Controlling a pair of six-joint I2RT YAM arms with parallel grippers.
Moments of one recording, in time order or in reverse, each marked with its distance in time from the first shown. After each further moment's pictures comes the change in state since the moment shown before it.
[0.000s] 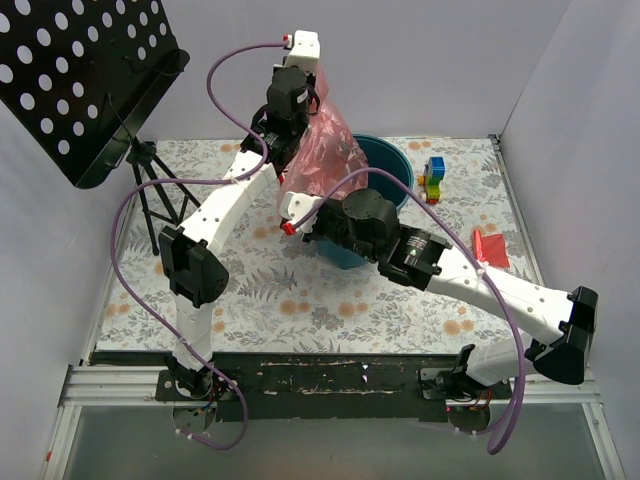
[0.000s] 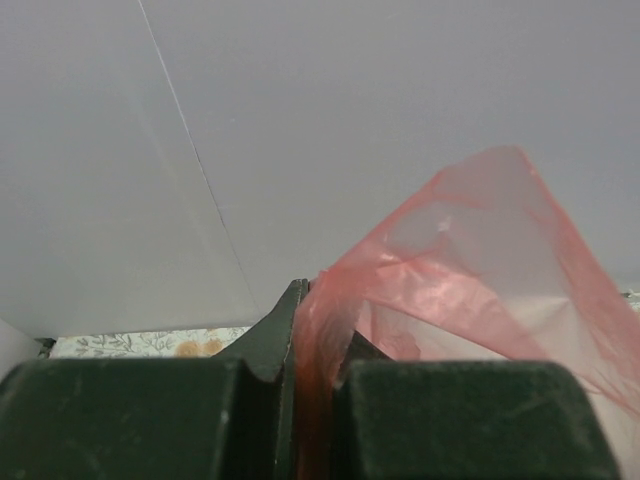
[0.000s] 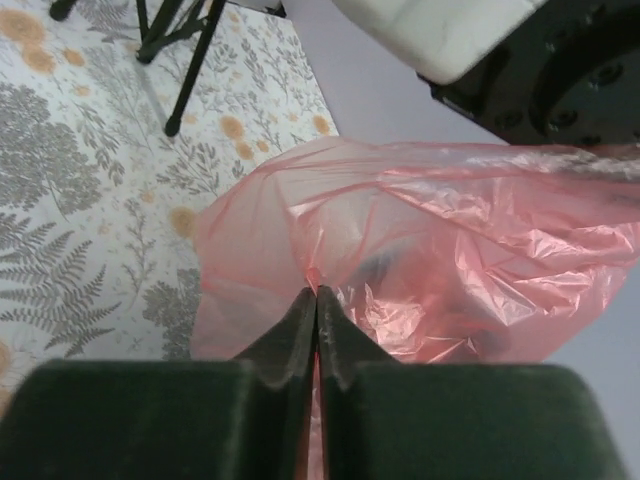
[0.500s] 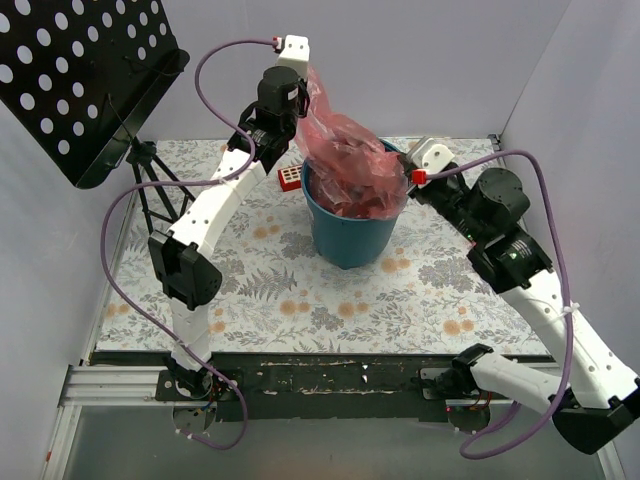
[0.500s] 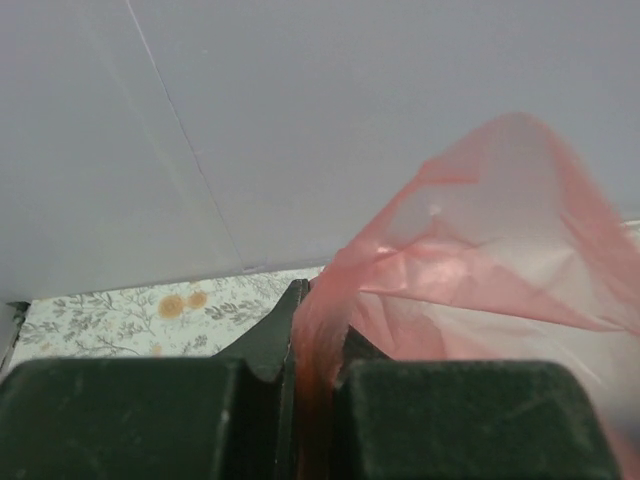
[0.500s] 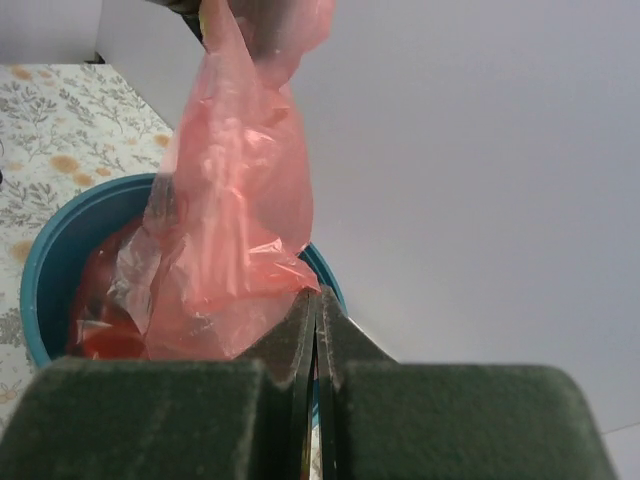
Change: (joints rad) left arm 0.034 -0.036 -0.004 -0.172 0.089 -0.082; right arm -0.499 -0.353 -0.110 -0.008 -0.267 0.116
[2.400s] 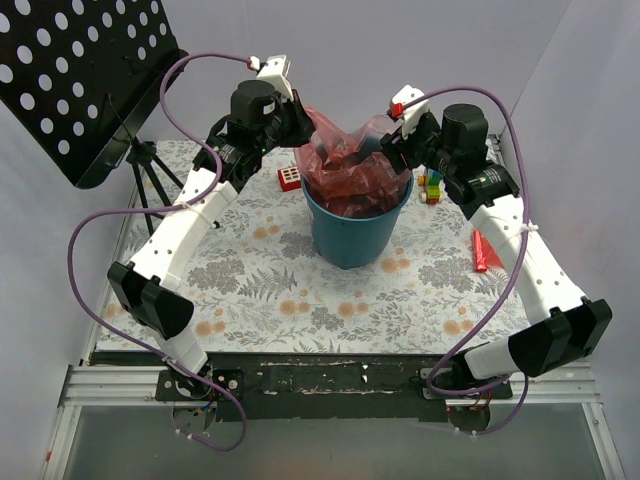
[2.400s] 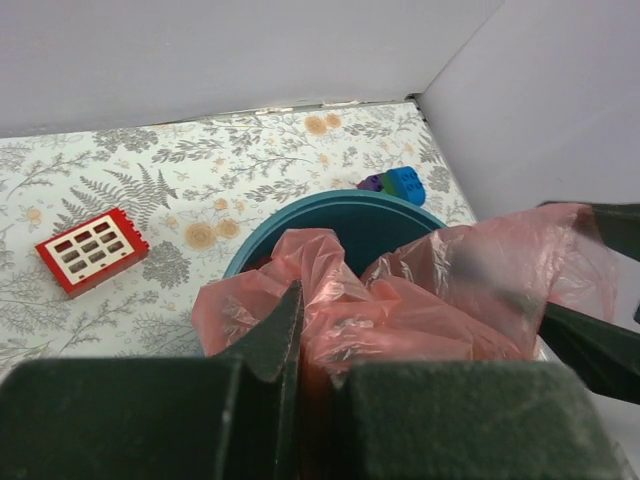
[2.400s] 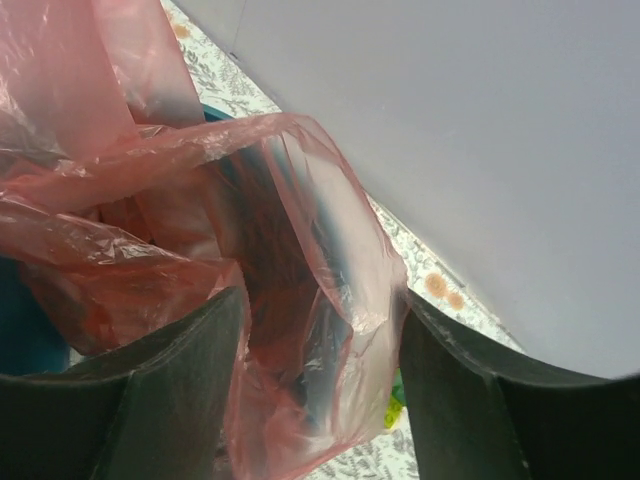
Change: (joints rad) left arm 0.009 -0.285 -0.215 -0.238 0.510 -0.500; right arm -0.219 0.404 0.310 -0.202 -0.148 0.121
